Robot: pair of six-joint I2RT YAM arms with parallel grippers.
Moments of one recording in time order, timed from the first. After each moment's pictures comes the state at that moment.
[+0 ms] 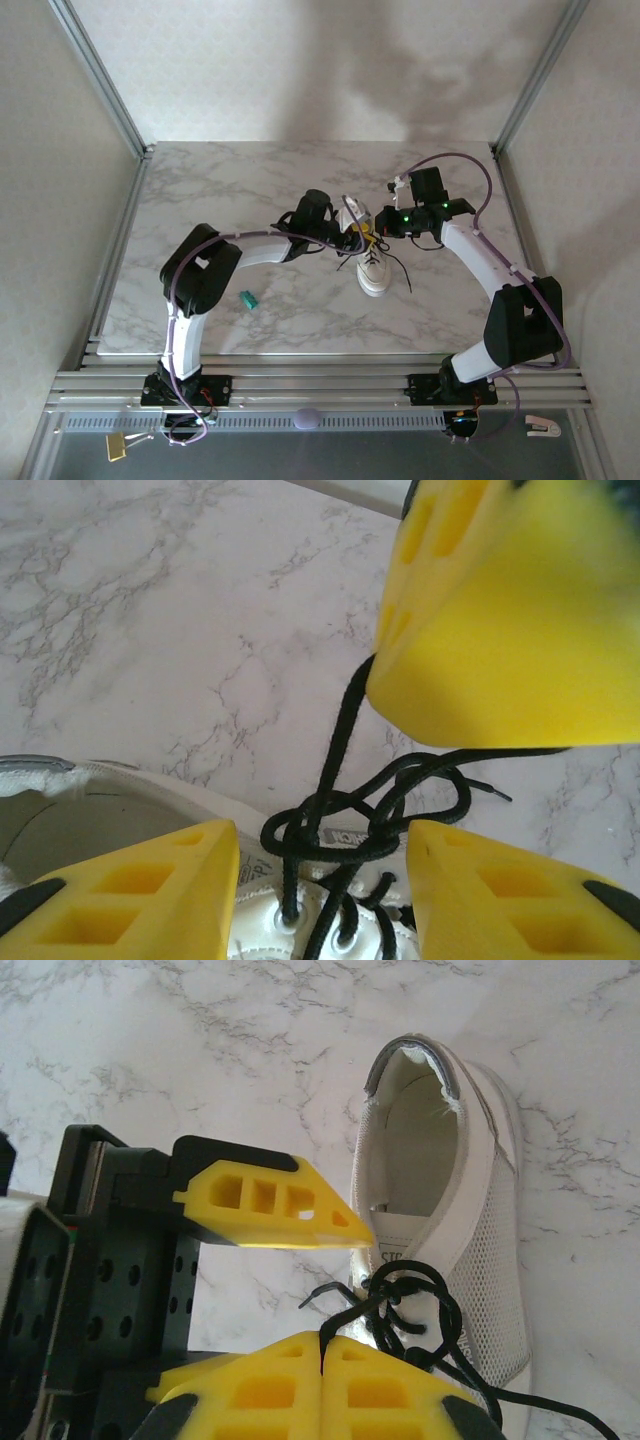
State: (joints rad) left arm -0.66 2.05 1.27 0.32 0.62 0.08; right arm 0.31 1.50 1.17 -0.63 -0.42 0.27
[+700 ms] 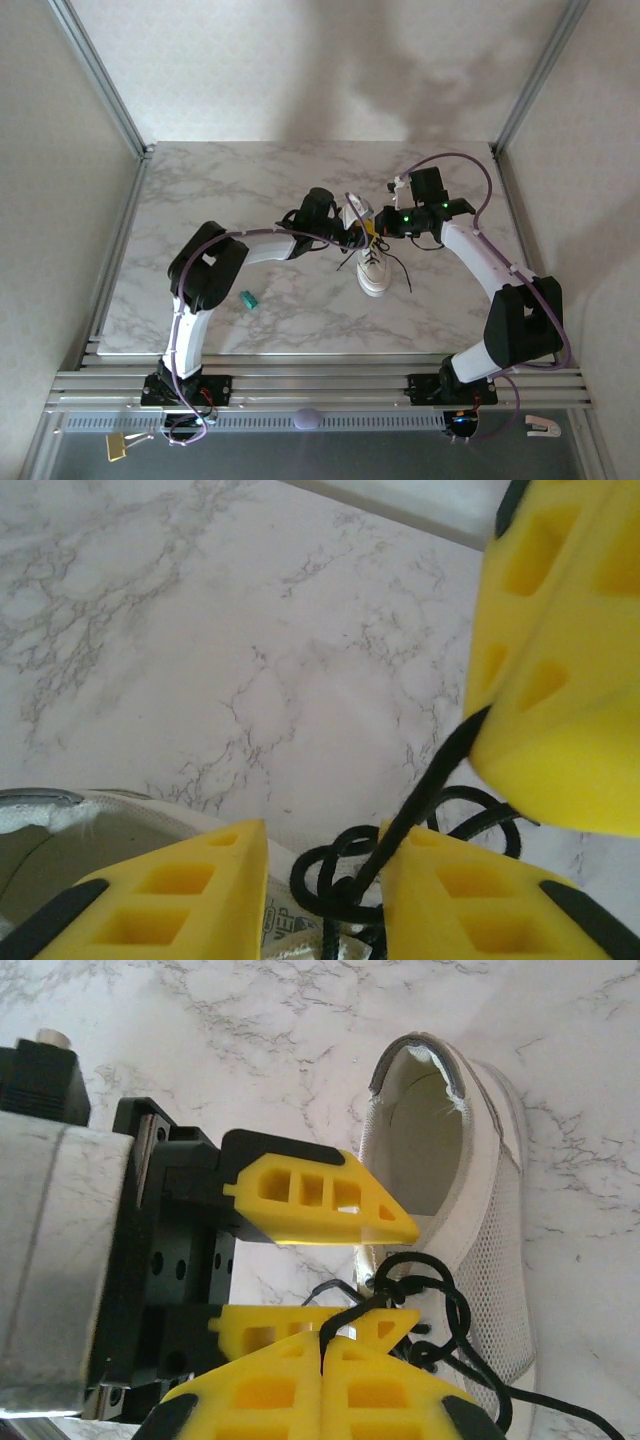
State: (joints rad) left arm -0.66 2.11 1.32 0.34 0.61 0.05; right arm 0.31 1.50 1.17 -0.63 -0.43 0.27
